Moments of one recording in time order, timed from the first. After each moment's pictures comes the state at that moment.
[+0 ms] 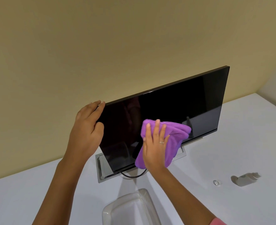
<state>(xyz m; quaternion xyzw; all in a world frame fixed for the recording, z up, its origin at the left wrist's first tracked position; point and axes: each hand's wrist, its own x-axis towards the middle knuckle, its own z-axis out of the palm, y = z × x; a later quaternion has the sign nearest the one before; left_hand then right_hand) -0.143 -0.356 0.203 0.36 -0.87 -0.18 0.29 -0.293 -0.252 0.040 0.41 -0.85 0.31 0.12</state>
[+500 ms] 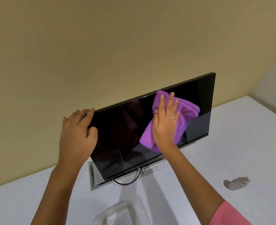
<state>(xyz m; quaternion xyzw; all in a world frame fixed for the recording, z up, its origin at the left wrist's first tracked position) -0.162 -0.348 0.209 0.41 -0.87 -0.09 0.26 -0.391 -0.265 0.112 0.38 -0.82 0.41 0.14</state>
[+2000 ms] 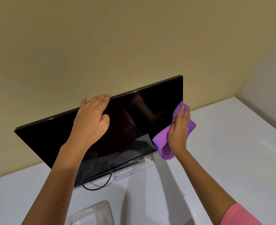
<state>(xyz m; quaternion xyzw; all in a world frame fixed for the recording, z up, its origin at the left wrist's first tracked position) -0.319 -0.312 0.214 0.31 -0.93 -0.07 0.19 -0.533 -0.174 0.066 0.26 -0.83 0.50 0.01</state>
